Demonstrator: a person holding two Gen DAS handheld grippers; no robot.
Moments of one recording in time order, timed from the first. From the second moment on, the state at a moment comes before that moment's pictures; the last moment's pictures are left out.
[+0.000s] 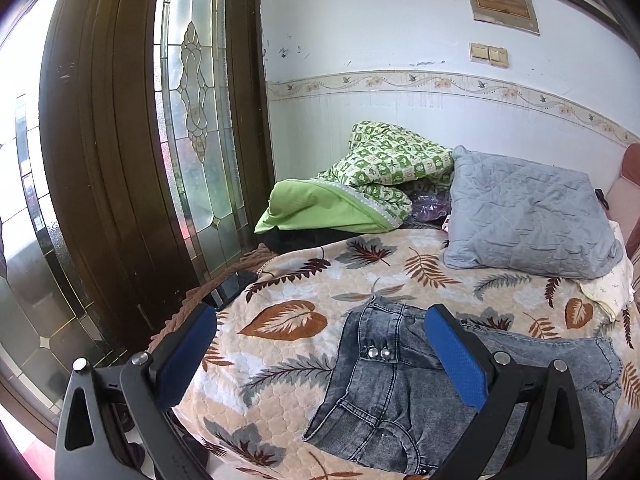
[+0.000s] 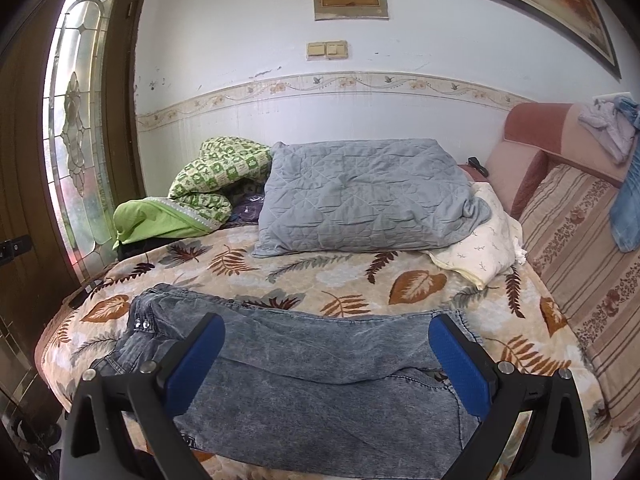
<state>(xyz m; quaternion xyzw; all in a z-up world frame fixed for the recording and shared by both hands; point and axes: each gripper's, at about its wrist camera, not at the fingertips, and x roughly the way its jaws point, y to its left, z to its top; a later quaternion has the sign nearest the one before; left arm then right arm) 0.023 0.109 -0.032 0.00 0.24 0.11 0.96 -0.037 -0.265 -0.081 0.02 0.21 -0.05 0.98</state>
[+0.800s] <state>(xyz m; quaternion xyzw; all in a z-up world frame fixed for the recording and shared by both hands) 0.105 0.098 -0.156 0.04 0.47 0.08 0.88 -0.004 -0.472 -0.158 0.19 0.36 -0.17 0.90</state>
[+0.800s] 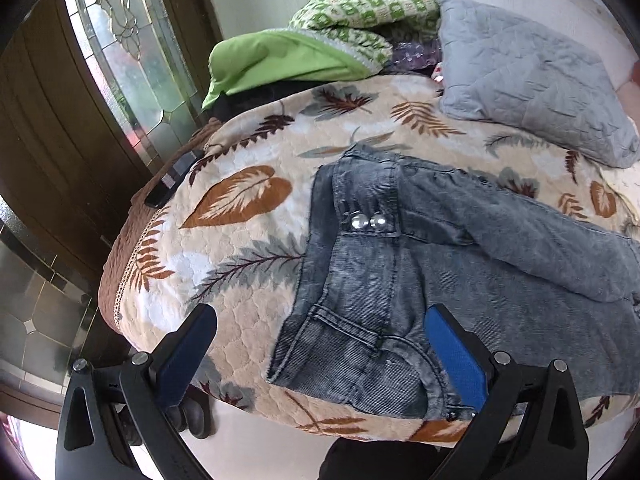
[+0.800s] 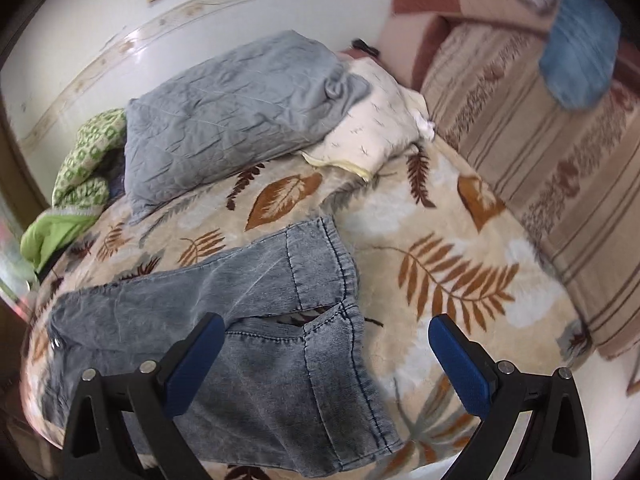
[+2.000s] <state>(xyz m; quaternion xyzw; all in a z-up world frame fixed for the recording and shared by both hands) 0.105 0.123 -0.158 0.06 0.47 0.06 0.88 0.005 -0.542 -0.245 0.31 0.43 -0.09 0.84</state>
